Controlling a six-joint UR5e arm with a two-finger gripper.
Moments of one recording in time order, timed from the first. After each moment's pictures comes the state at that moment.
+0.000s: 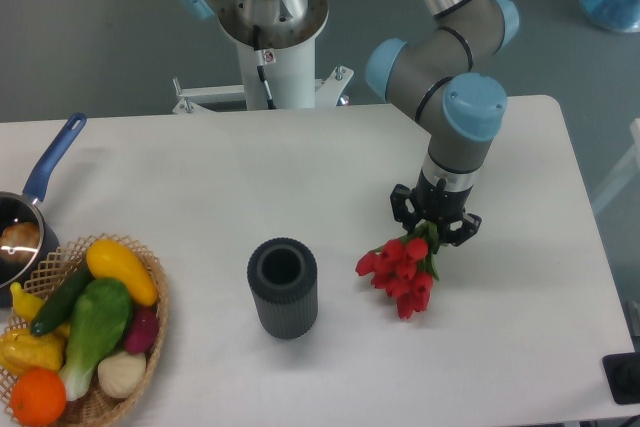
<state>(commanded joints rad) 2.73 -1.97 -1.79 -0.84 1.33 1.18</state>
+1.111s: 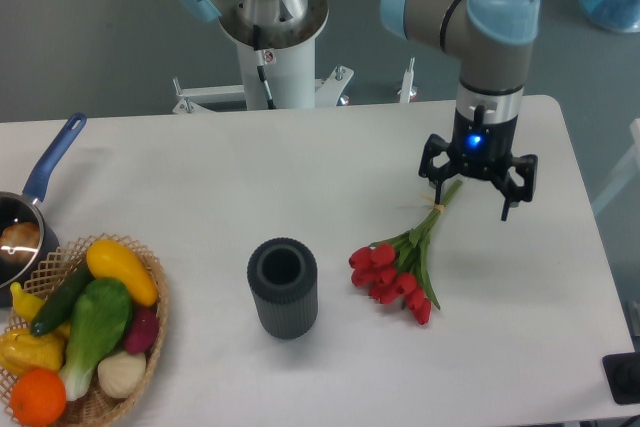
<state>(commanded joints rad) 2.79 -1.79 -1.74 -0.85 1.34 1.22</state>
